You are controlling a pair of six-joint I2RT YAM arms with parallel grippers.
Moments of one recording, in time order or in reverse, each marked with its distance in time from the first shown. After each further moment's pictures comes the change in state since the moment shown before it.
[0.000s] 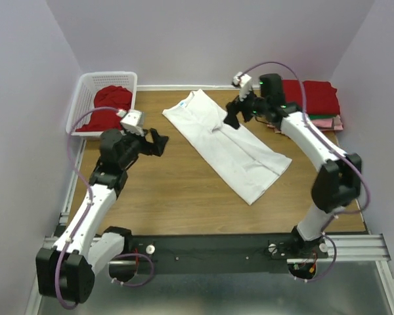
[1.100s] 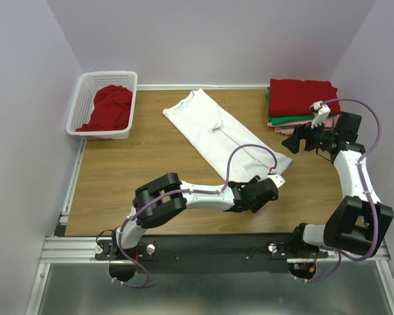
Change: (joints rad) left arm -1.161 1.114 0.709 -0.289 -0.652 -0.088; right arm -0.655 -0.506 -0.617 -0.009 -0.327 -0.032
